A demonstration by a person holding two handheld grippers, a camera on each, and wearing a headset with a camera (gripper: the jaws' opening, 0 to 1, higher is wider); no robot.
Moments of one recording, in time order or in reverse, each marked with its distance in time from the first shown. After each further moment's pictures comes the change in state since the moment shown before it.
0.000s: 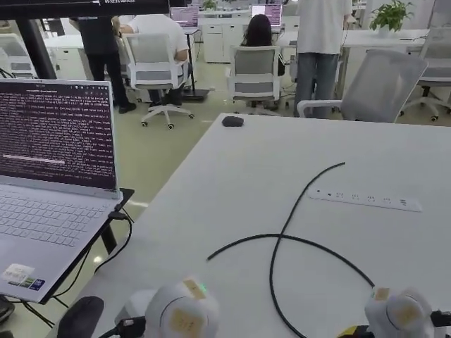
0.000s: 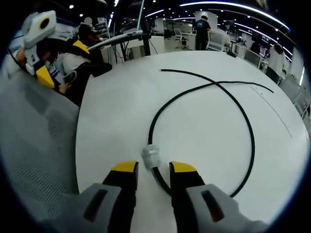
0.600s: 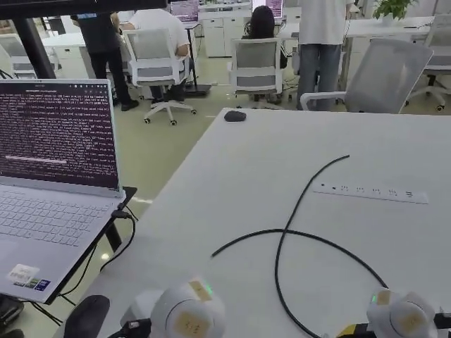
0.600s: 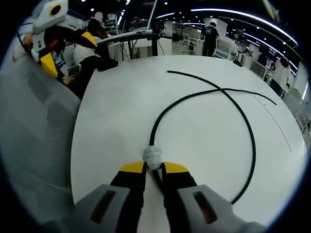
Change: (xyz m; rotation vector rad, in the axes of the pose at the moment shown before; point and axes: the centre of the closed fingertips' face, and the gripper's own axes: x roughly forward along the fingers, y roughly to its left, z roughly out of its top) left arm 0.002 0.000 -0.002 0.016 0.013 -0.008; right arm 0.003 0.002 0.001 -0.097 -0.016 0.007
